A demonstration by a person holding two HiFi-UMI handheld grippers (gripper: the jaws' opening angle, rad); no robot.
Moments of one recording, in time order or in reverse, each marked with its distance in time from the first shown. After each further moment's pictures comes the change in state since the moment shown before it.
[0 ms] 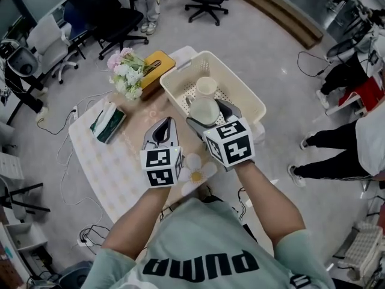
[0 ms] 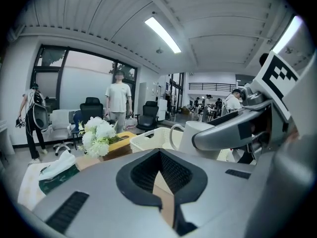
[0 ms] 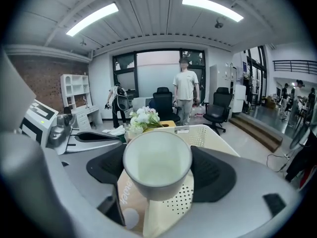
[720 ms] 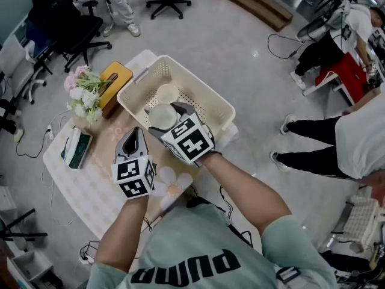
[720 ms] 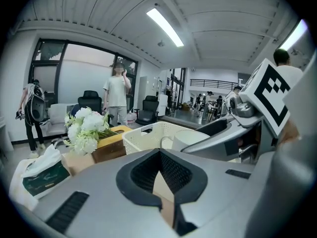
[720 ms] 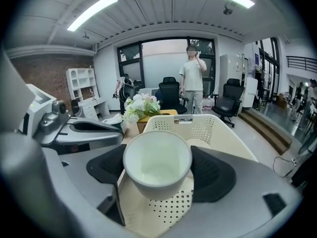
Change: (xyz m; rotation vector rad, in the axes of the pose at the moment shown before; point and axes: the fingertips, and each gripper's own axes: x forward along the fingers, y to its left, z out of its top) left arm 0.054 -0.003 -0.012 -0.023 0.055 0.003; right arm 0.063 -0.029 -0.024 -0.048 0.103 0.098
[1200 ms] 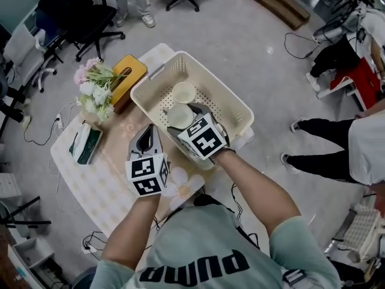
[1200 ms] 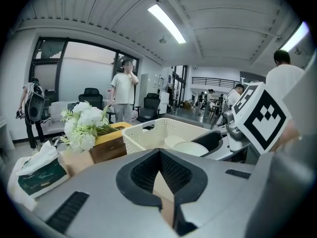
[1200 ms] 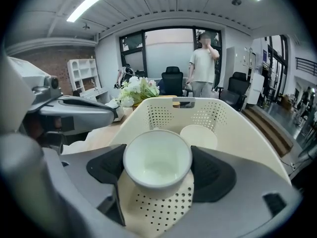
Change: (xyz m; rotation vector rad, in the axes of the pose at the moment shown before) left arm 0.020 0.002 -0.006 -0.011 0.026 0.010; right arm 0.038 -0.021 -0.039 -0.040 0.111 0.026
